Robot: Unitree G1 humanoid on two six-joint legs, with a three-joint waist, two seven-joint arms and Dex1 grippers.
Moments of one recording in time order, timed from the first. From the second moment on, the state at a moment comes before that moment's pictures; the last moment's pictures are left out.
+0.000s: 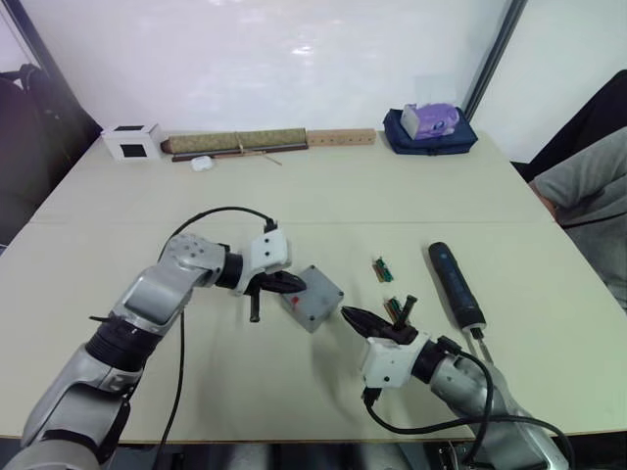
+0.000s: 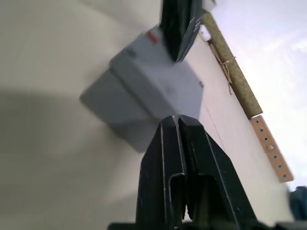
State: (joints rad) left arm -0.60 0.65 -0.34 -0.08 -0.21 0.54 -1.13; right arm 0.13 -0.51 0.26 -0.49 -0.43 -0.12 0.53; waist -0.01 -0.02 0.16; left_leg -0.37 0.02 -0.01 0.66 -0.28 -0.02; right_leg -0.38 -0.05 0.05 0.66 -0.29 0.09
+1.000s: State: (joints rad) left arm -0.58 0.62 -0.24 -0.09 -0.34 0.71 -1.11; right arm 0.03 -0.50 0.33 -0.47 -0.34 0.08 0.66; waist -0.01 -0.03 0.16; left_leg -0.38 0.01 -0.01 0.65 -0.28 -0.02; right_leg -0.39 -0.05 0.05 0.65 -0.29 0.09
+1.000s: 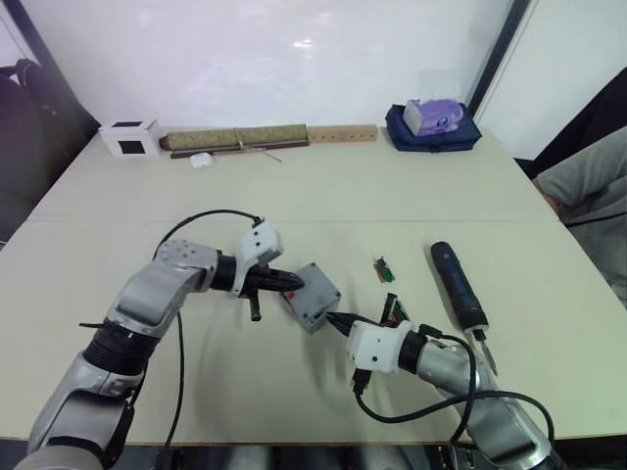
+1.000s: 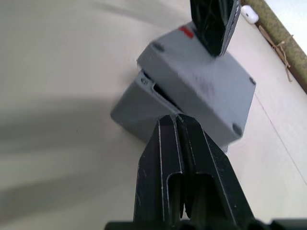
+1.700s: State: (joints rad) left arm -0.65 0.60 -0.17 0.12 -0.34 0.68 -1.07; right arm 0.00 -0.53 0.30 -0.45 -0.31 0.08 0.65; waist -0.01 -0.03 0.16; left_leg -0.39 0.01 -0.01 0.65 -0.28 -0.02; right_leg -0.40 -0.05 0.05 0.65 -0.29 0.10
